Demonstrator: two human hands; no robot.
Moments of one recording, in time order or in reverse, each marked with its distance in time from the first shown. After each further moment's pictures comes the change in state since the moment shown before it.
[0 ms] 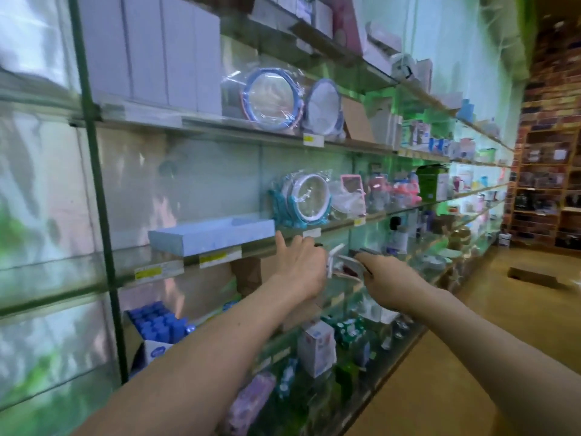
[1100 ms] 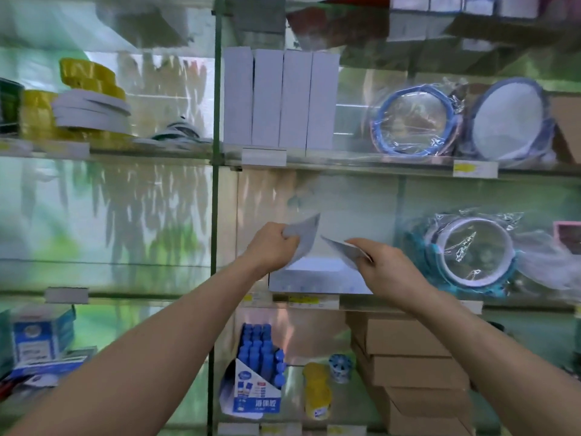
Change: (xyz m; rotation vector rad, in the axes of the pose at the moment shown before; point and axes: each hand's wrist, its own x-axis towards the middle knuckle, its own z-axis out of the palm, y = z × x) left_hand 0.038 -0.140 -0.035 -0.492 0.343 -0.834; right_hand 0.189 -0.070 0.010 0.588 0.195 -0.786
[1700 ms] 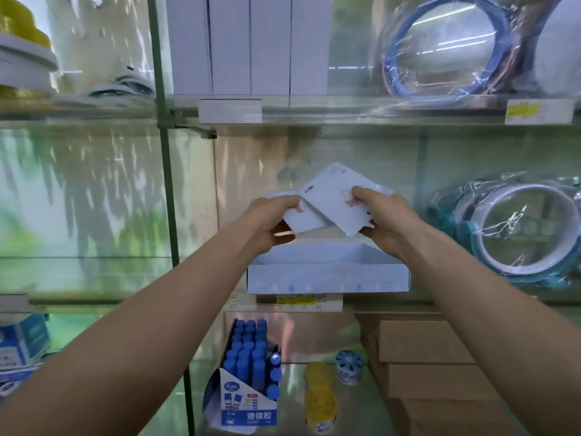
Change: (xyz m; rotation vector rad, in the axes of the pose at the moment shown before) left_hand 0.091 -0.015 0.047 -0.684 -0.038 -0.429; right_hand 0.118 0.056 0.044 1.271 0.079 0.579
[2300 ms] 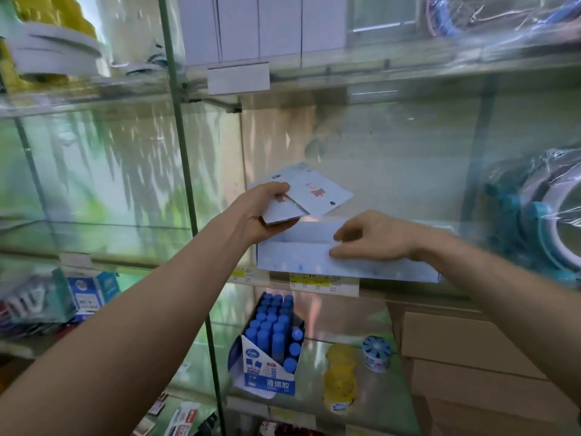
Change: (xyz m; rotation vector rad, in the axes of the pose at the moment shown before) left_hand 0.000 -0.021 -0.010 -0.277 0.204 -0.080; right_hand 0.017 0.040 -0.021 -1.224 -0.716 -0.195
